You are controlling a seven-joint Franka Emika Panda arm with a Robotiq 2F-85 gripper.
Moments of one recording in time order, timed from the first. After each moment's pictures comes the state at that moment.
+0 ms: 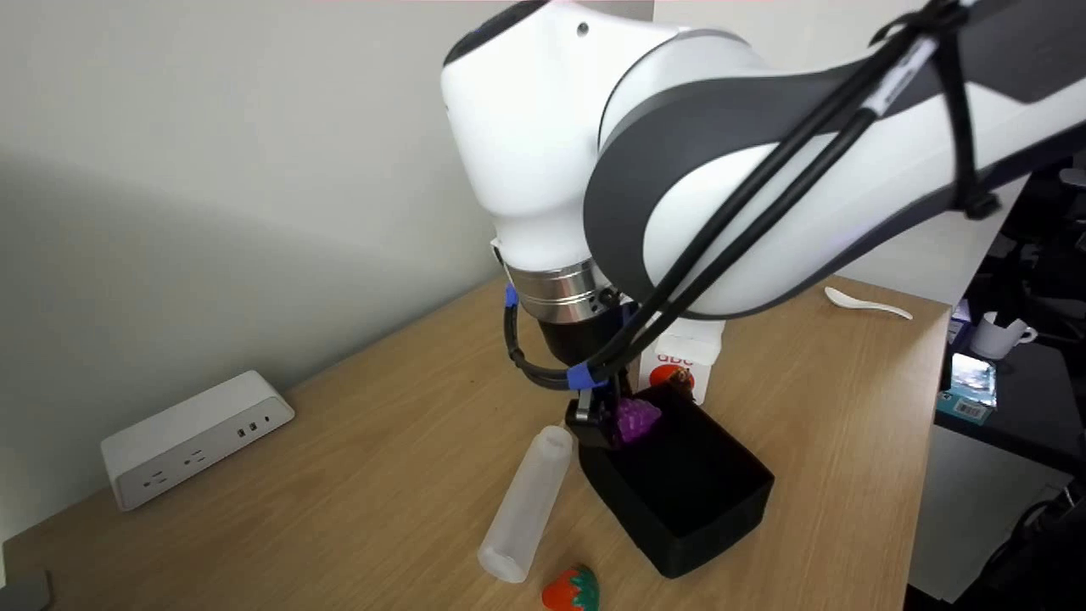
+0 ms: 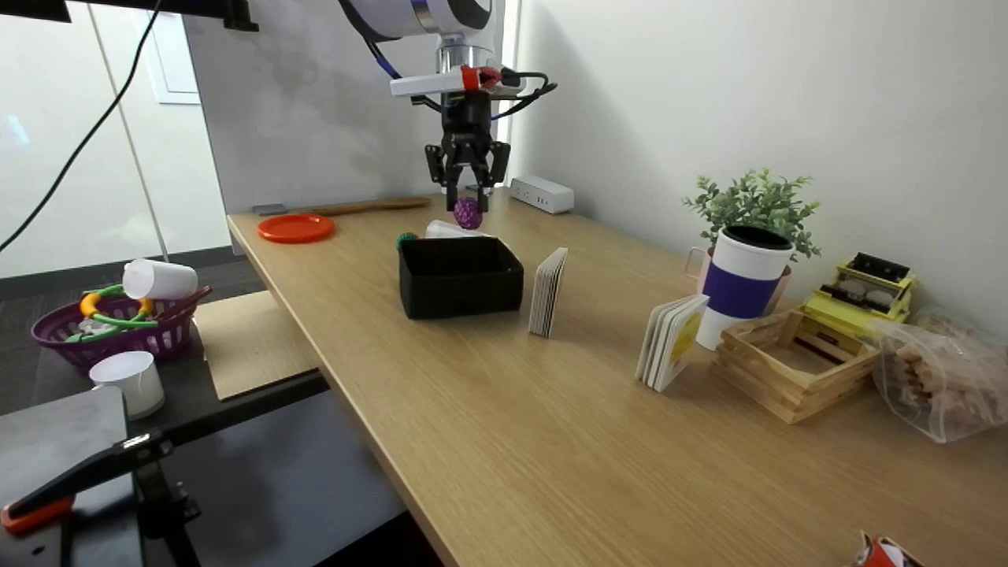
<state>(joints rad) 0.35 0.73 0.11 -1.35 -0.26 1.88 0.12</state>
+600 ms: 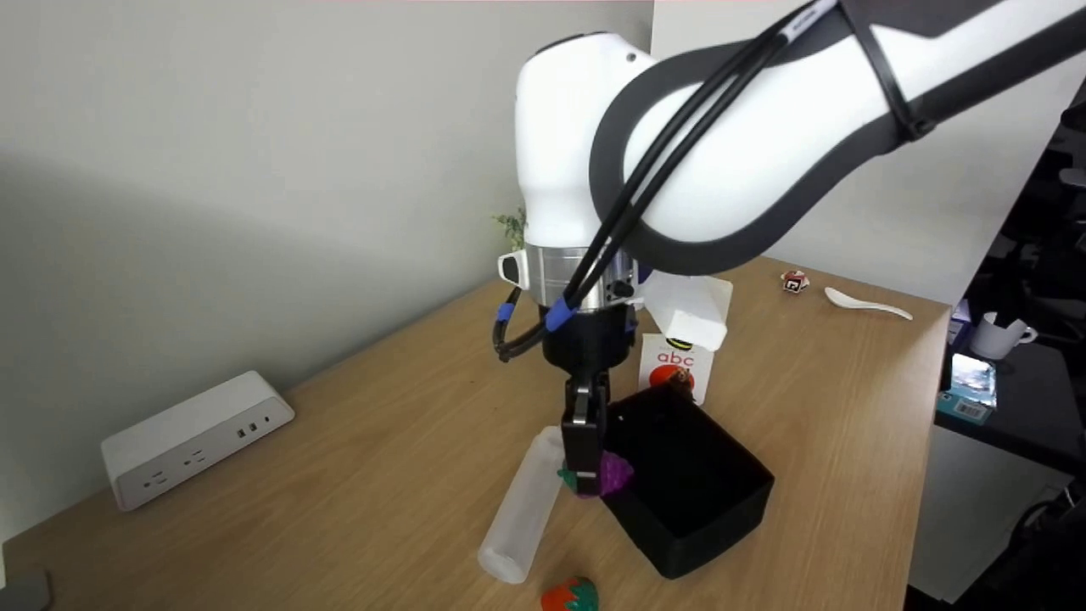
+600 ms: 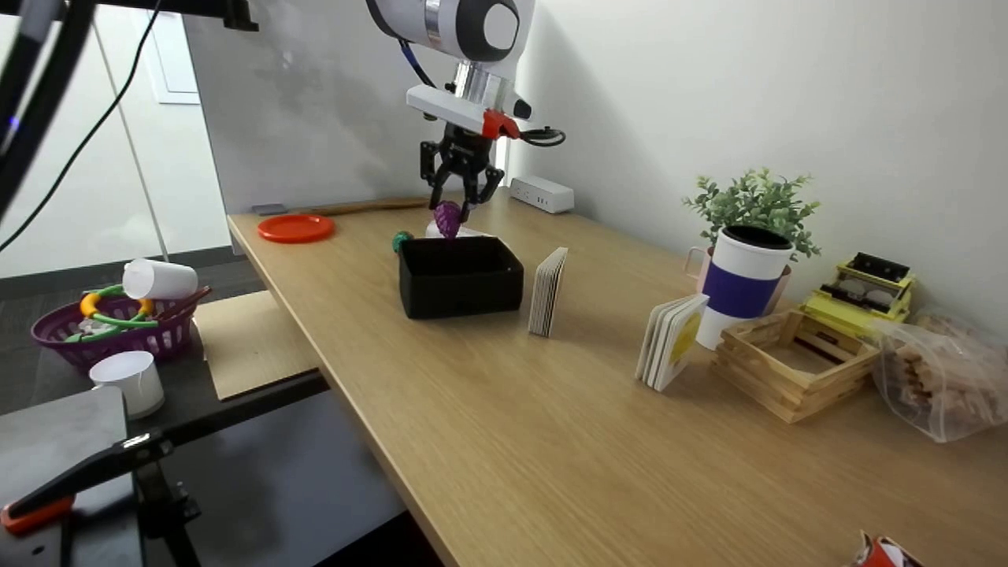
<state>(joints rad) 0.19 0.73 0.22 -1.44 0.05 2.06 -0.20</state>
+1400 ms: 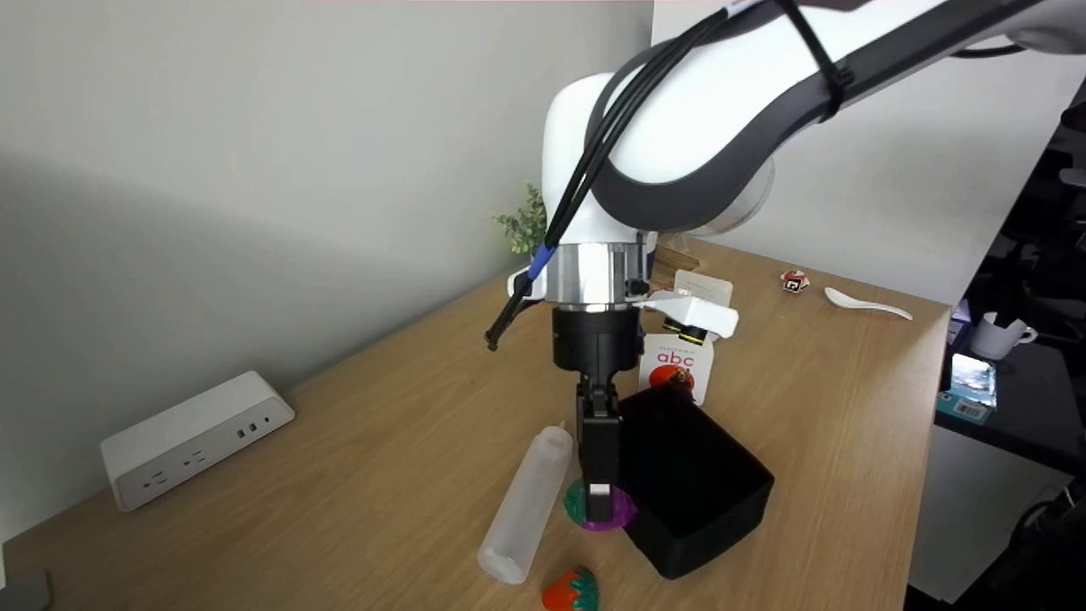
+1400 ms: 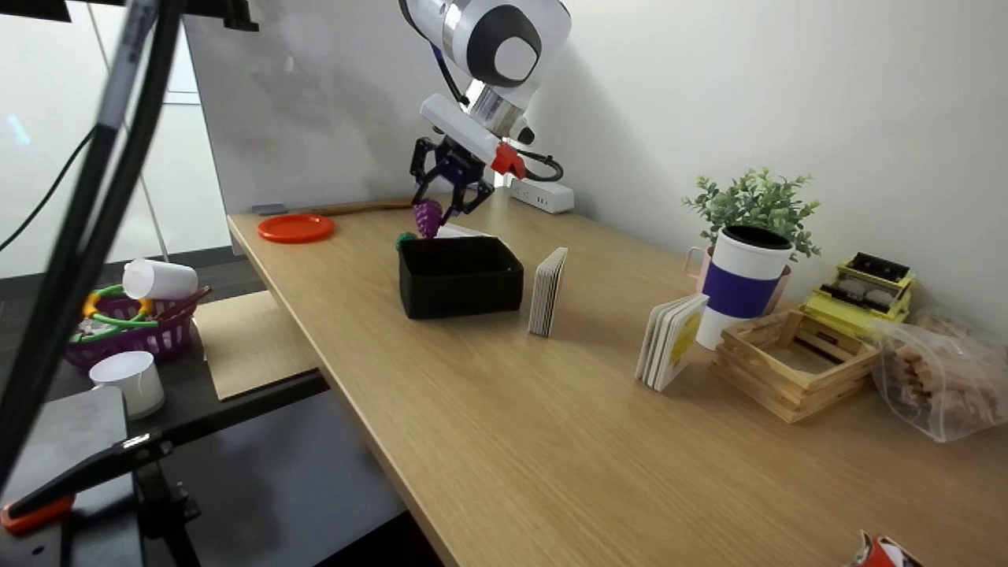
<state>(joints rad) 0.09 0.77 0.30 -1.45 0.28 2.01 -0.48</state>
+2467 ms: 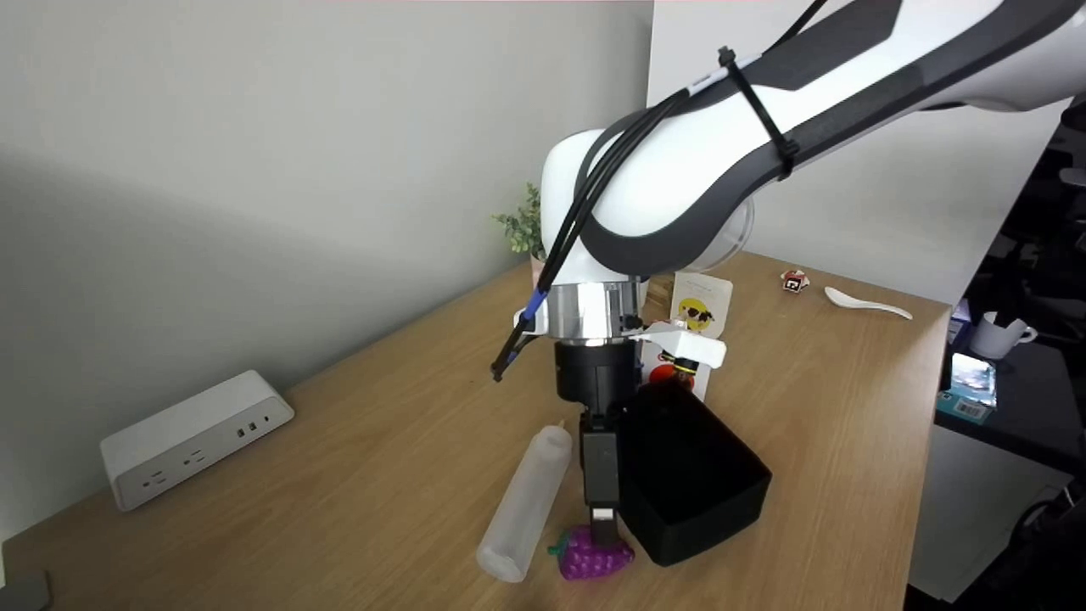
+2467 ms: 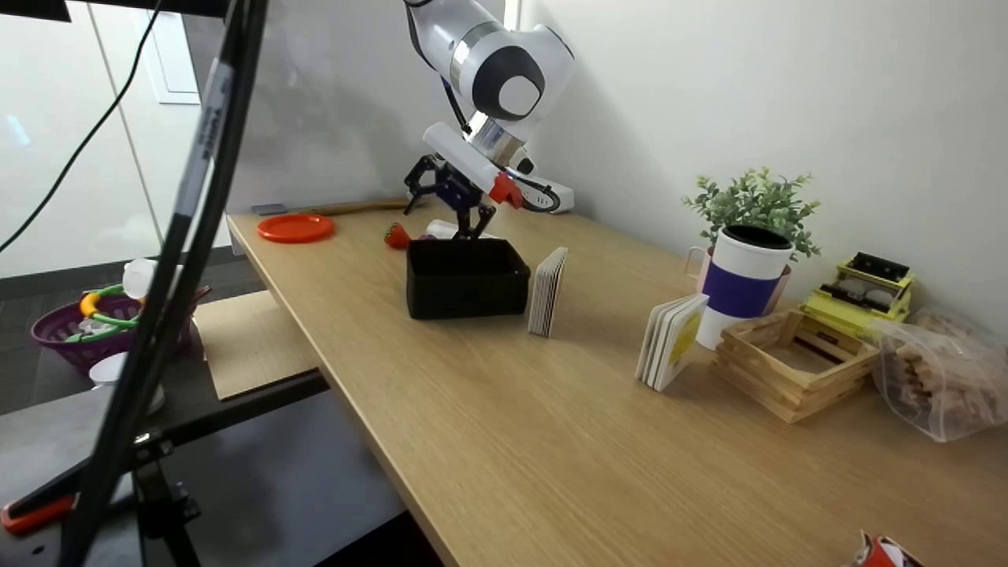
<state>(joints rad) 0.08 0.85 0.30 -1.40 0.29 1.99 -0.47</state>
